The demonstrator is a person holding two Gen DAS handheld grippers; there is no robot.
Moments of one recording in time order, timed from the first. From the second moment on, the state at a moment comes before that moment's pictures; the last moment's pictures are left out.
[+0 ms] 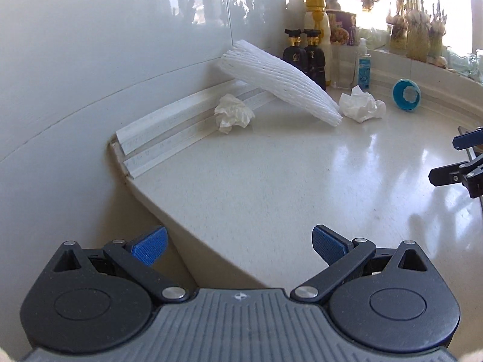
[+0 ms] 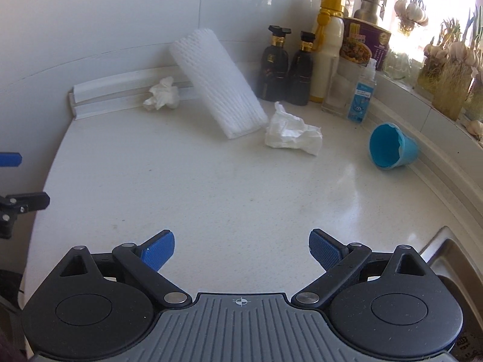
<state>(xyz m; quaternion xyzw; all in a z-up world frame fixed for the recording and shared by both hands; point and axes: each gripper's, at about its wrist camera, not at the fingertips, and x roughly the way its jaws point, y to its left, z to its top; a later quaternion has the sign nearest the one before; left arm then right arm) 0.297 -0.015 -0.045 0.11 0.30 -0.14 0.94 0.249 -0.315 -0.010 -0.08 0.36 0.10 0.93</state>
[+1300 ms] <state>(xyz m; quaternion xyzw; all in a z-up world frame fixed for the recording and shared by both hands) 0.473 -0.050 -0.046 0.05 0.31 -0.16 0.93 0.399 -0.362 -0.034 0.06 0.30 0.04 0.95</state>
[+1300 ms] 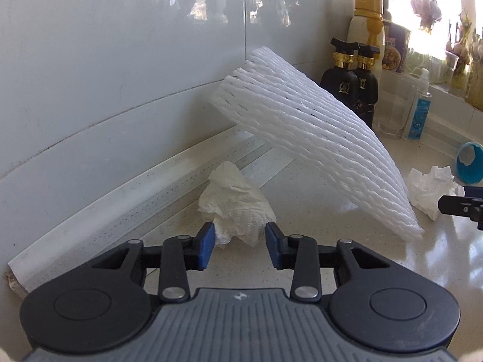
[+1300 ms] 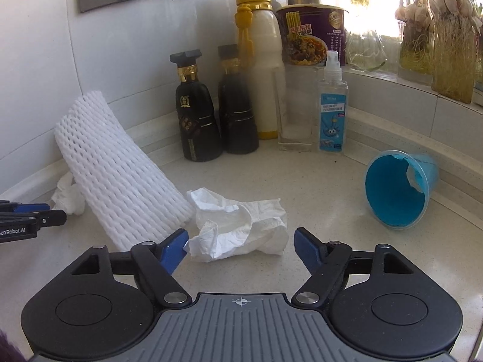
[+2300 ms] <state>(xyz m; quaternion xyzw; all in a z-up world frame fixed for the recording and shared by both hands) 0.414 -0.033 -0.009 0.03 0.34 -0.13 0.93 0.350 -0.342 0.008 0.04 0.30 0.07 0.95</state>
